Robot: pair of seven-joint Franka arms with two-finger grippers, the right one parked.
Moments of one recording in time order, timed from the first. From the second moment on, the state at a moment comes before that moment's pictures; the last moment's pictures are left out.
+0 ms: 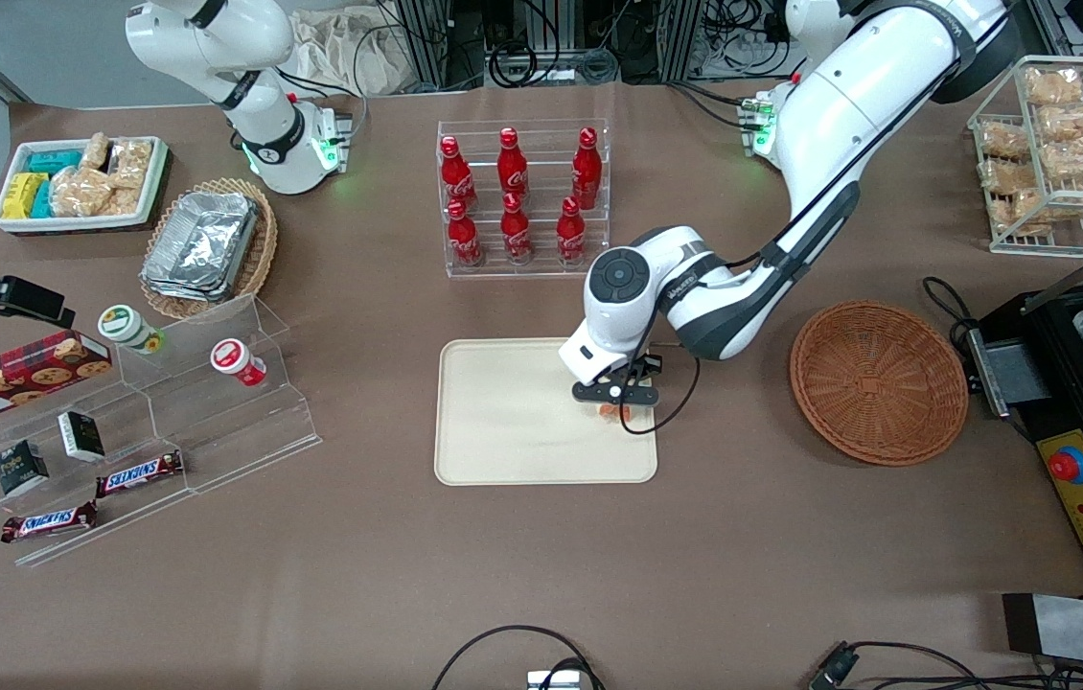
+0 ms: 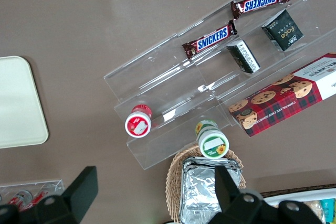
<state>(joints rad) -0.12 0.71 -0.67 -1.72 0.61 2.19 -0.92</state>
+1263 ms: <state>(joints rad) -0.09 0.68 -0.66 -1.65 0.61 2.13 -0.95</state>
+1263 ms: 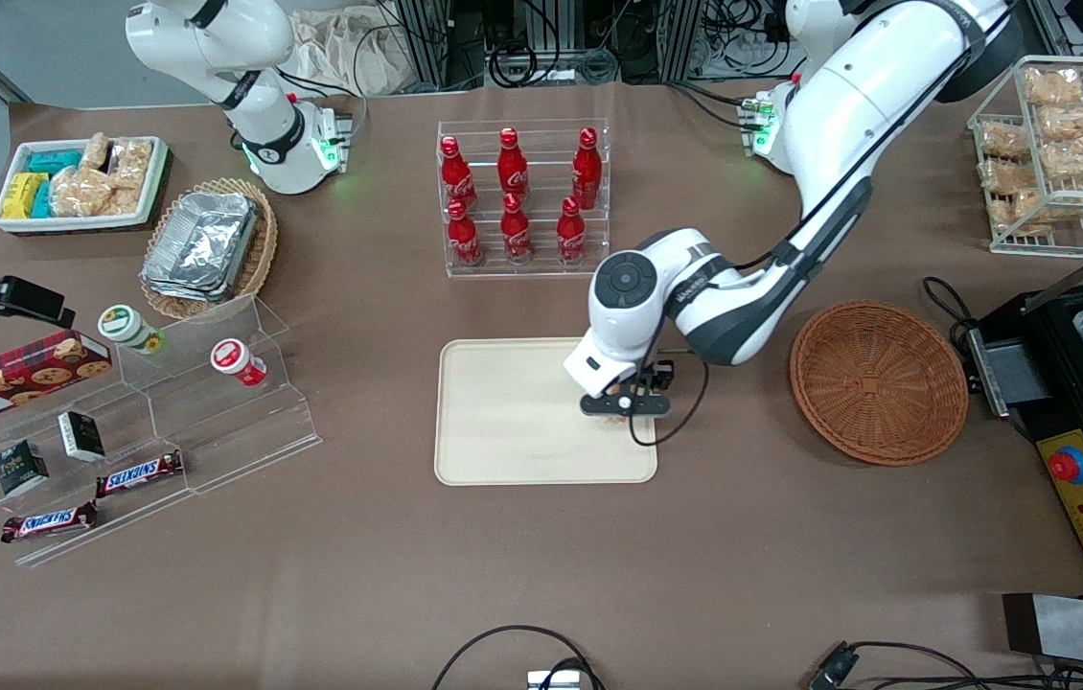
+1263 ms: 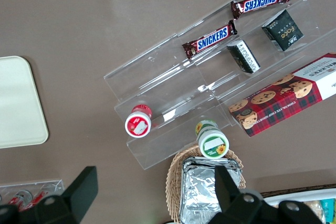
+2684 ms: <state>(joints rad) 0.17 0.53 -0.66 -1.39 0.53 1.84 -0.79</state>
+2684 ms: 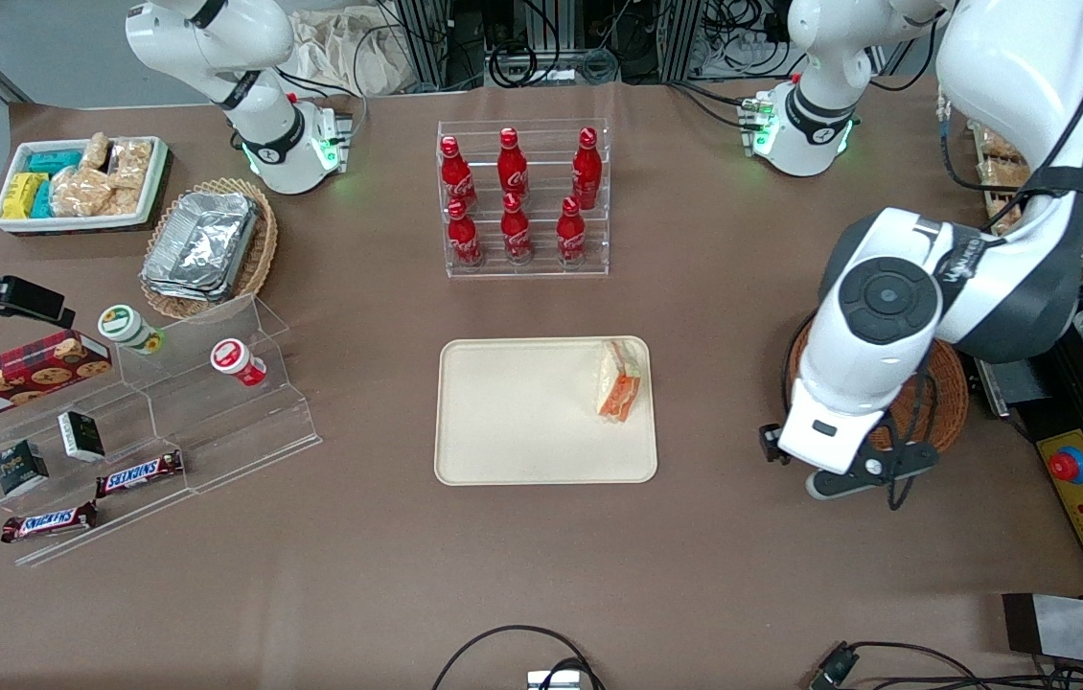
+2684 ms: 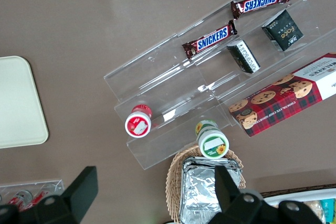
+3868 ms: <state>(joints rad) 0.09 0.22 -0.20 -1.48 0.16 1.73 -0.13</state>
